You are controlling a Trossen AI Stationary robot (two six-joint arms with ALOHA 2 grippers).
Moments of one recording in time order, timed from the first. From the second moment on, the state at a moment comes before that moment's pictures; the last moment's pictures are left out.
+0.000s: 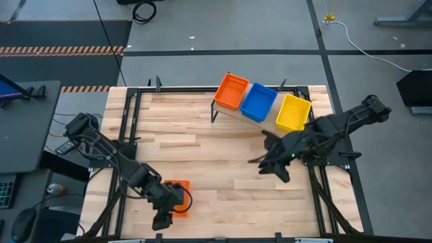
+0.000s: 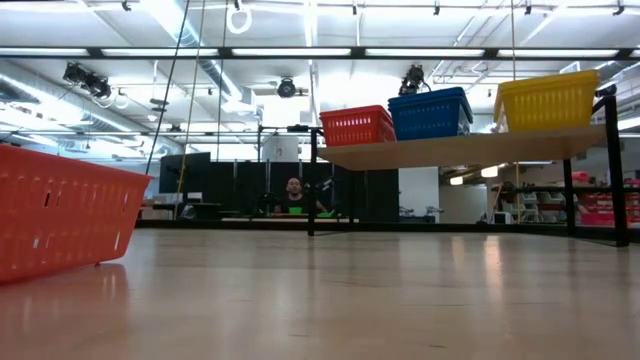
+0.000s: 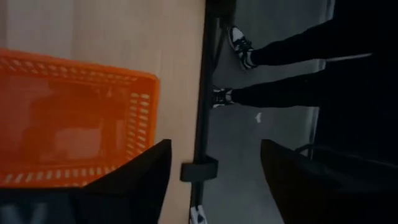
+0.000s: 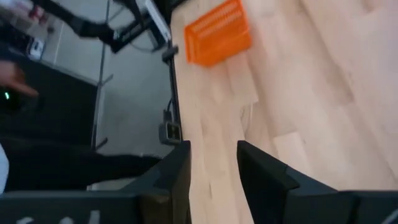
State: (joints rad) left arm -0.66 1.51 1.20 -0.63 0.22 -0.88; right arm 0.41 1.14 1.19 -0.70 -0.02 0.80
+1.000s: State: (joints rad) left arm -0.75 1.62 1.20 -0.55 0.05 -1.04; right arm 0.69 1.32 1.19 -0.71 0.11 0.97
